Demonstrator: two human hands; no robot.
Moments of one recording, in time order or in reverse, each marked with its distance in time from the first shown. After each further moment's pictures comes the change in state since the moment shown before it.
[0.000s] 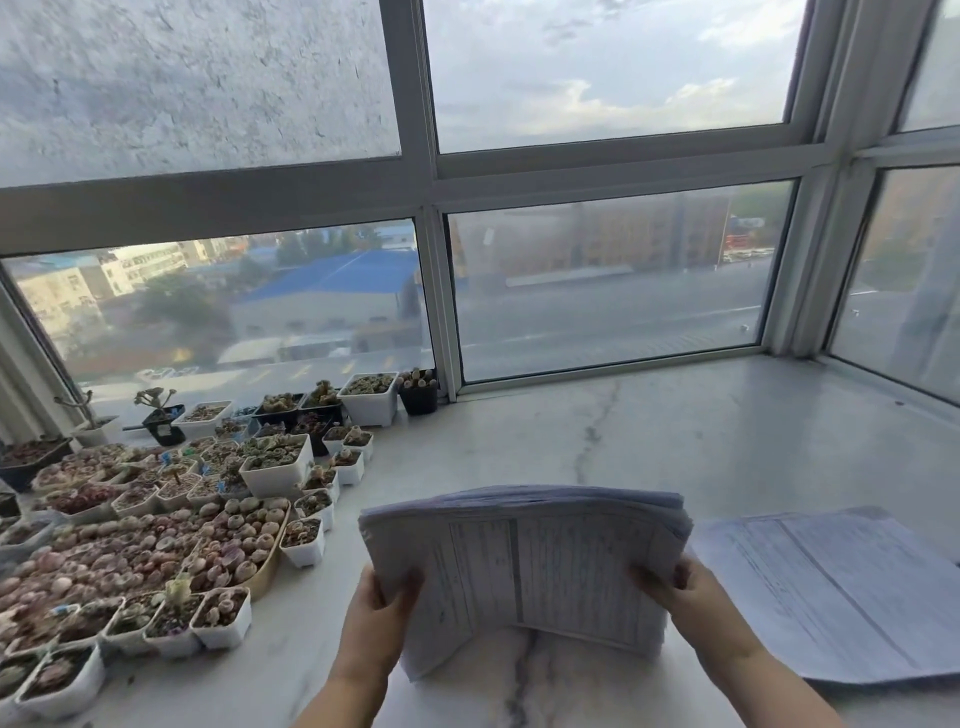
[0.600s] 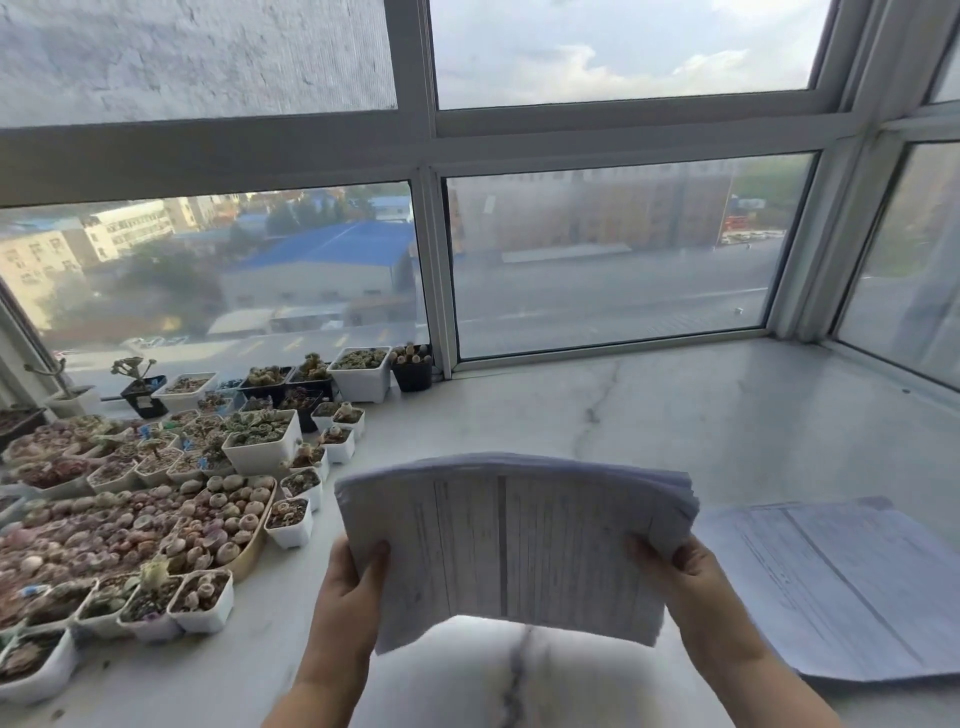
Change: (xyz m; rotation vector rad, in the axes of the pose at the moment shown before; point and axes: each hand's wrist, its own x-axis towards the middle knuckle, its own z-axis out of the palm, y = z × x) left_hand 0.003 0.002 -0.008 -0.147 0.024 0.088; right_hand 0.001 -0.006 0.016 0.217 -0.006 -0.077
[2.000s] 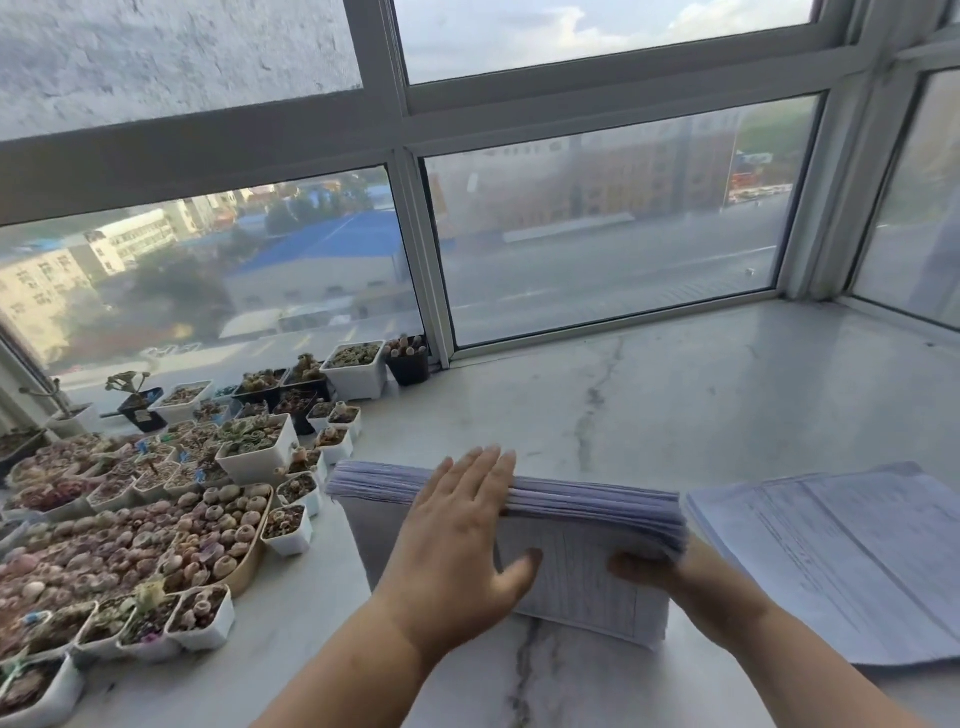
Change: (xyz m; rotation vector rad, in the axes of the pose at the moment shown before) left_hand -0.010 0.071 0.087 1.382 -0.456 0.779; right_hand 0.027 0.004 -0.013 -0.048 -0.378 0.059
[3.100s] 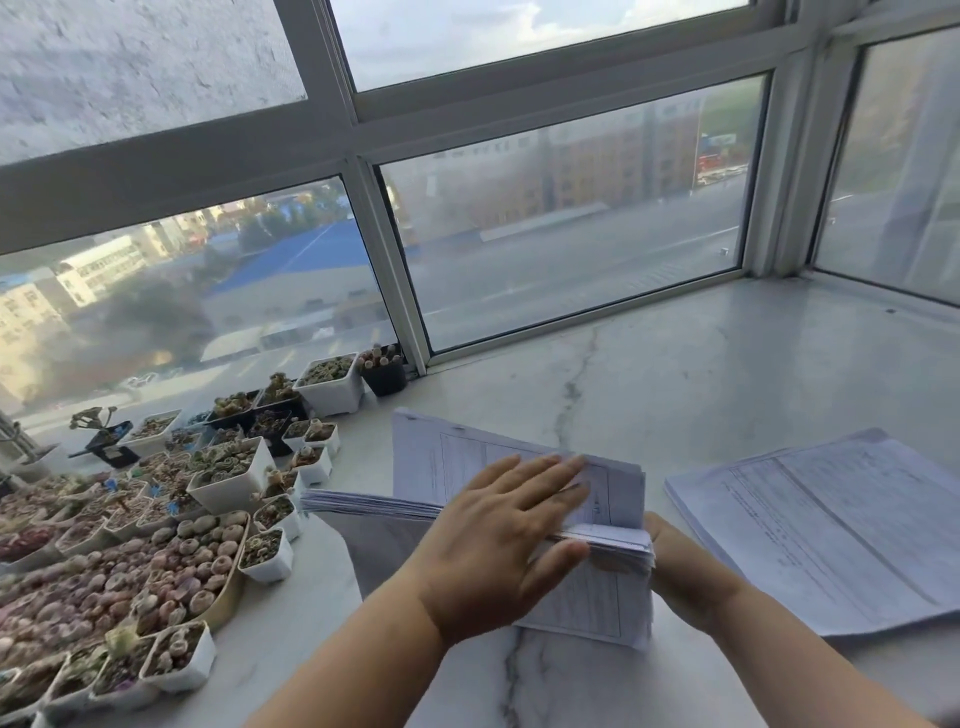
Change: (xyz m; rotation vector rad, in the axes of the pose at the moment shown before) left_hand 0.034 0.034 -0.003 -0.031 -0.176 0.434; right_hand 0.002 -0.006 0.001 -0.042 -0.044 0.051
